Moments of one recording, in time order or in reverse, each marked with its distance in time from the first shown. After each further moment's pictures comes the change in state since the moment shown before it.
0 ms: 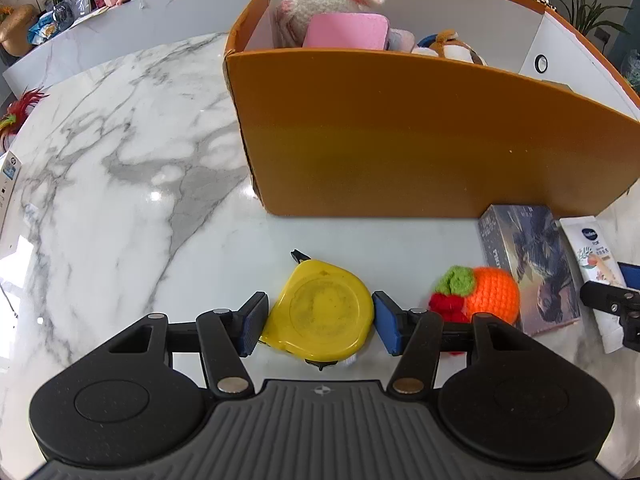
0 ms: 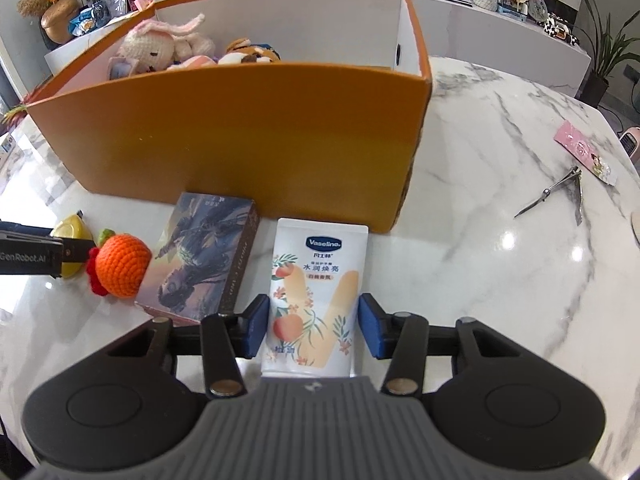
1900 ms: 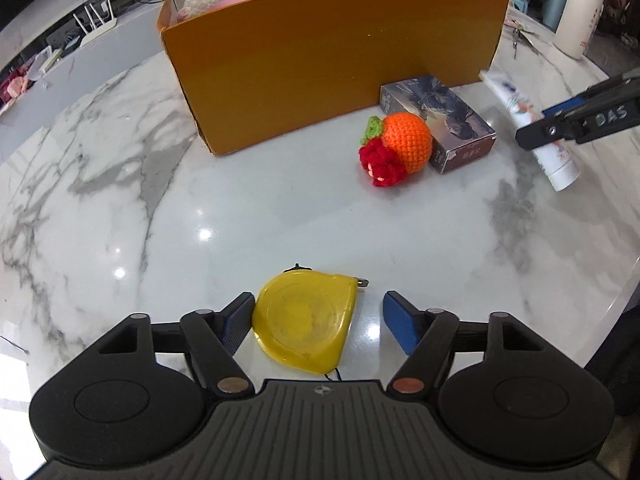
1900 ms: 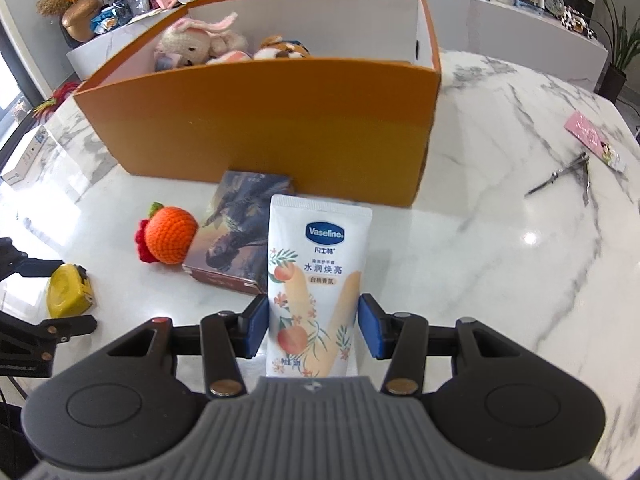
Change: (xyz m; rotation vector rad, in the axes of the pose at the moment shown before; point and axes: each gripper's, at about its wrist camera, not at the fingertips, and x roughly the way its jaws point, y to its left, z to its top) left arm -0.033 0.008 -0.074 0.384 -0.032 -0.147; right arm -0.019 0.005 -0.017 -0.003 0.037 0.068
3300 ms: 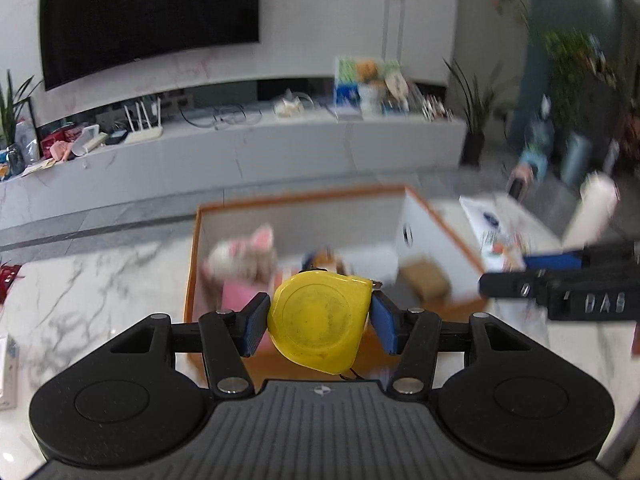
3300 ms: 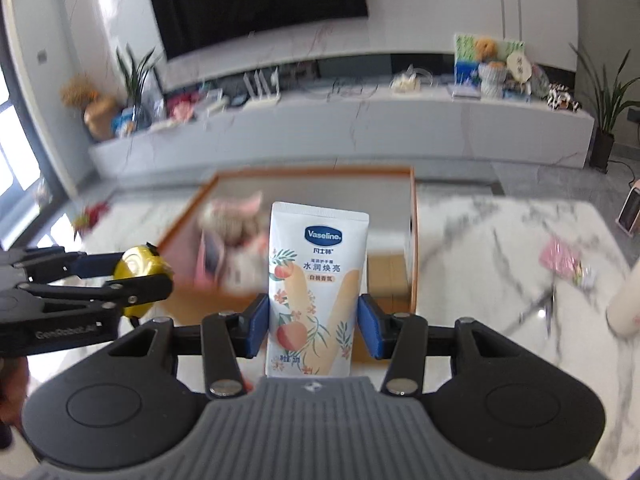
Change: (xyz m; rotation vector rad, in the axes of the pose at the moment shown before) left arm -0.088 -0.006 0.147 -0.197 -0.438 0.038; right arm -0.108 0.007 0.083 0.058 -0.362 0.061
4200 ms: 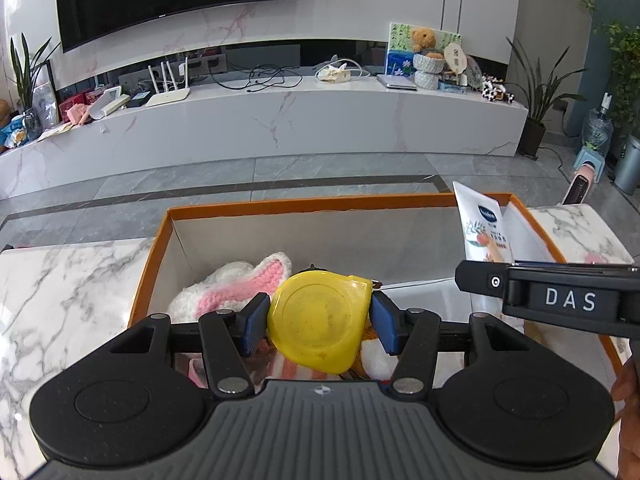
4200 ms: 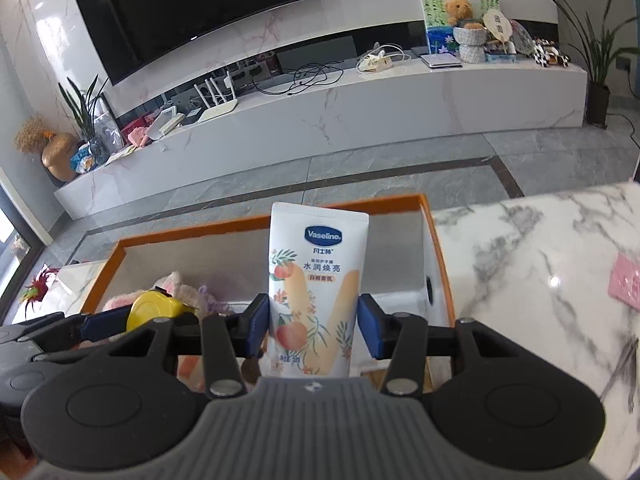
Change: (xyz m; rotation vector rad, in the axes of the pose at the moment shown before) left arm 0.147 0.016 0.027 -0.062 0.111 0.127; right arm 0.175 -0.035 0.051 0.136 0.047 -0.032
